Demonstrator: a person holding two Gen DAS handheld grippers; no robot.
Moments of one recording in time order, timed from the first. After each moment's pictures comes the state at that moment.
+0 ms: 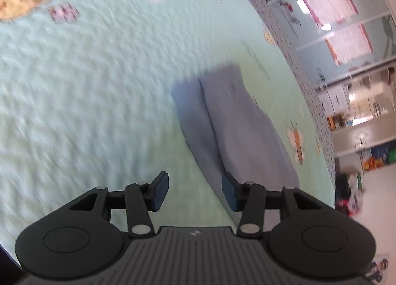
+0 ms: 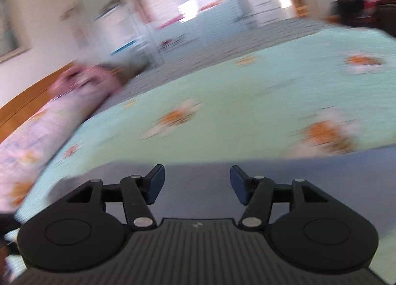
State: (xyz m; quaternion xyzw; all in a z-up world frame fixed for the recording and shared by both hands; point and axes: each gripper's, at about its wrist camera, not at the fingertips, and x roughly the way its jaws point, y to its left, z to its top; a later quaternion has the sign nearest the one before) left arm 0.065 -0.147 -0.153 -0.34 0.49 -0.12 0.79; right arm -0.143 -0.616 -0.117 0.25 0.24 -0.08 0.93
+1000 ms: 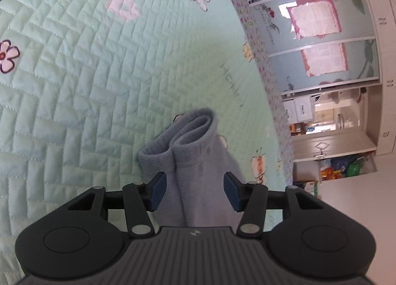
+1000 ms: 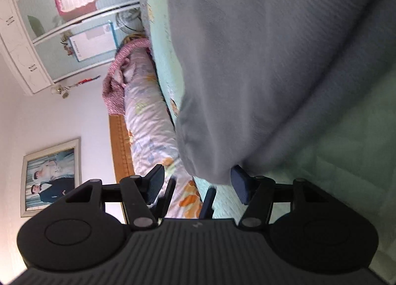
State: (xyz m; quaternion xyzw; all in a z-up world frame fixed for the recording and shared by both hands) left arm 0.156 -0.120 -0.155 -0.43 0.49 -0.20 0.73; right arm 0.006 -0.437 -0.250 0.77 0.24 0.07 0.59
